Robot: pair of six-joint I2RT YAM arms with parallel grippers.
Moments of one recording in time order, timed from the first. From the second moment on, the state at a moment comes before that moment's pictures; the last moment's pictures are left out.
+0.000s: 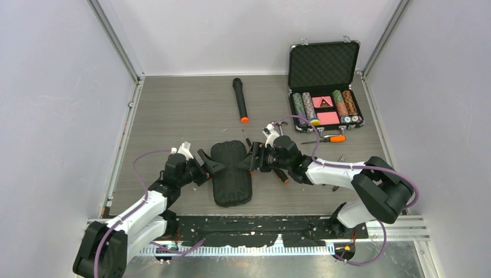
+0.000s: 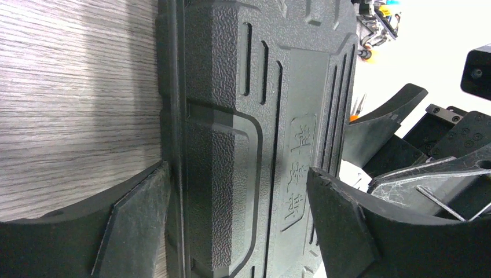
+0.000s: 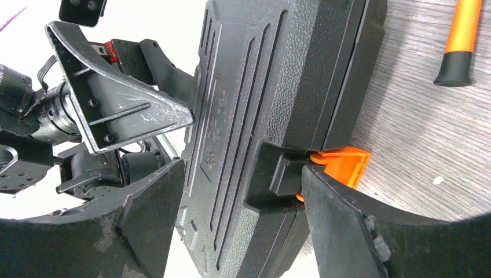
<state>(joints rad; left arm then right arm) -0.36 0.89 0.19 0.15 0.33 -1.00 0.79 1.46 0.59 0.41 -0.30 0.86</state>
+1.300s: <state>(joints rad) -0.39 0.60 0.16 0.05 0.31 -1.00 0.81 1.27 0.59 0.27 -0.20 0.82</state>
